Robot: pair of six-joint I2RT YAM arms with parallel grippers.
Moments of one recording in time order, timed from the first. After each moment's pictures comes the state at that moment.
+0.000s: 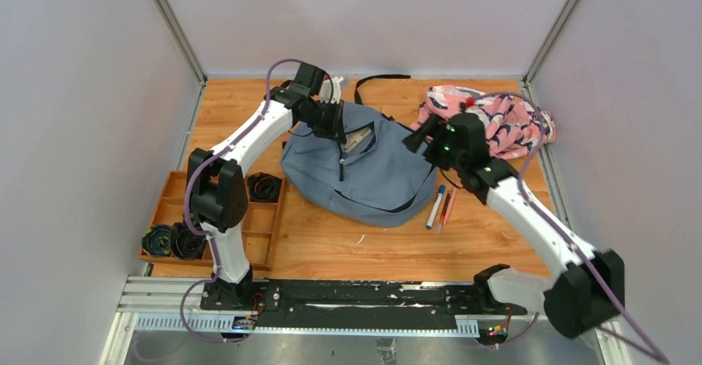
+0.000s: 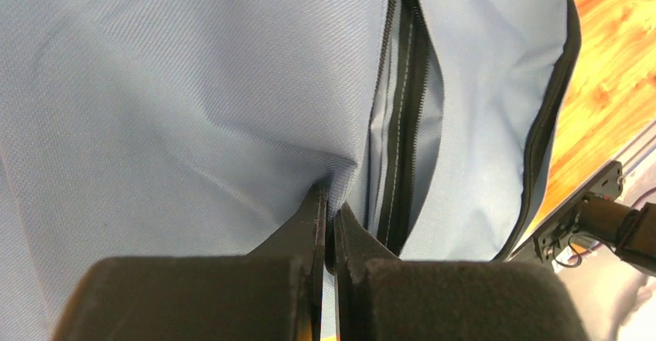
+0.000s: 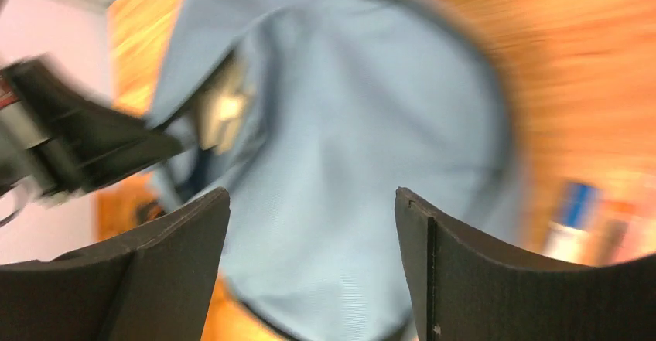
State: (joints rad) left arm -0.41 1.87 1.66 -0.73 0.43 -0.18; right arm 0.45 1.23 0.95 -0.21 -0.04 0.80
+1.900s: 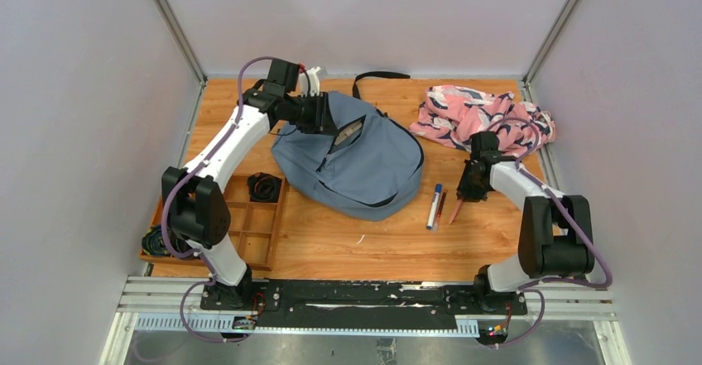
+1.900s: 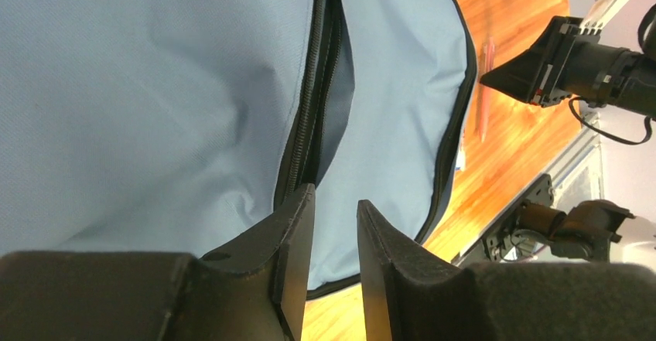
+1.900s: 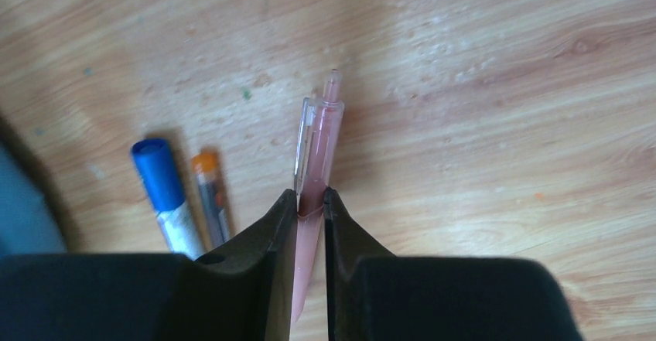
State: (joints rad) left arm -0.33 1.70 1.57 -0.68 0.52 -0.26; right arm 0.05 1.48 0.80 -0.51 0.08 0.40
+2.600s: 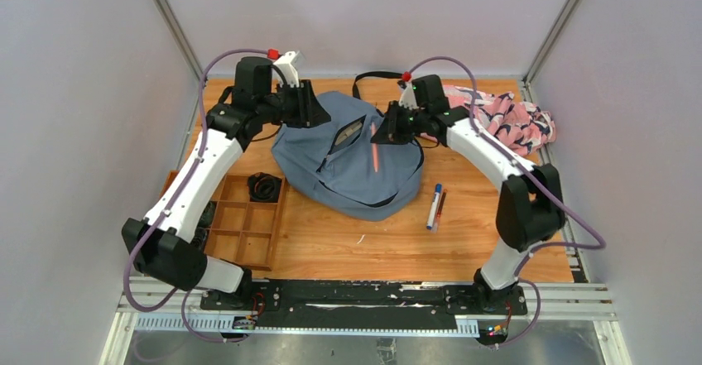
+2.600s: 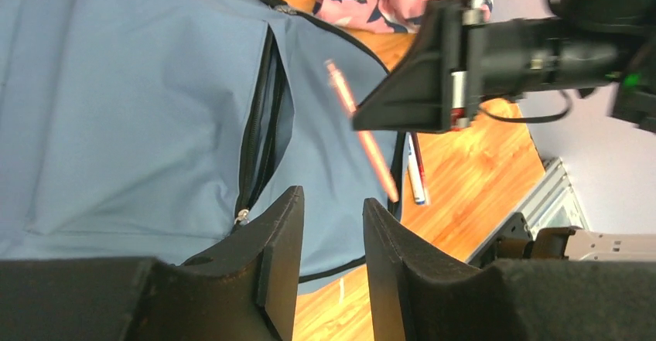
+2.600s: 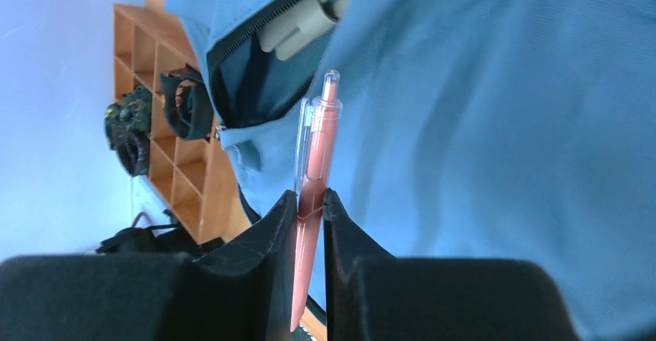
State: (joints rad) left arm -0.33 1.42 1.46 -0.57 0.47 -0.33; right arm 0.39 1.64 1.35 -0.42 -0.48 0.51
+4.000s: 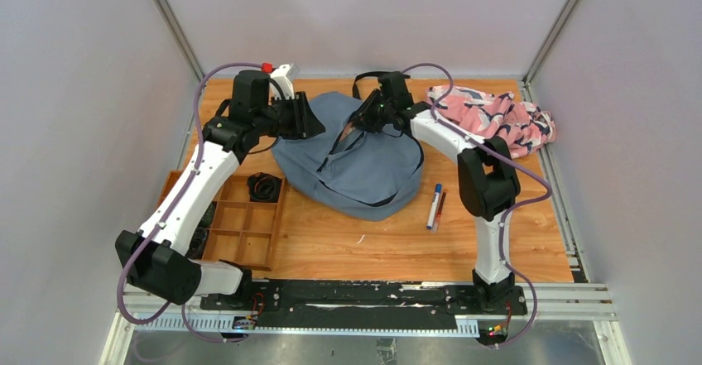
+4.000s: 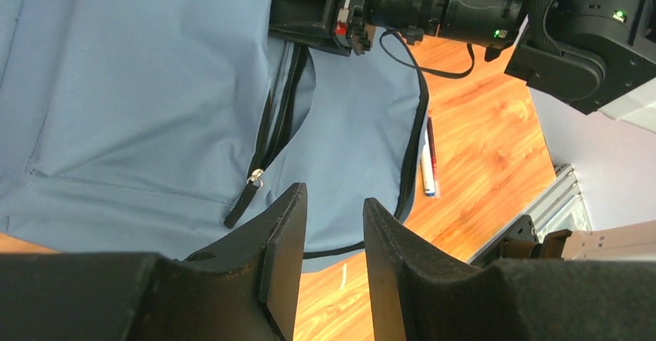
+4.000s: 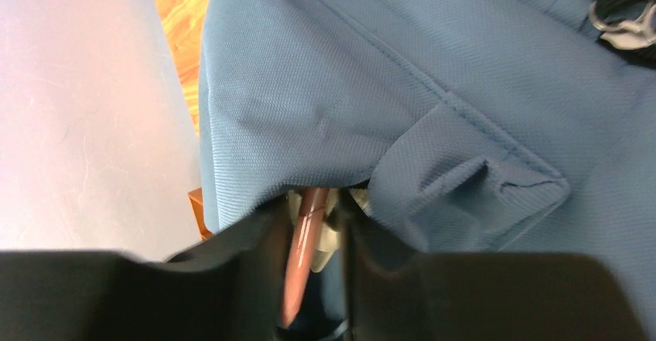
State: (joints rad) left arm -0.33 1.32 1.34 -0.56 0.40 -0.36; right arm 0.50 2.04 1.63 -0.23 -0.23 1.07
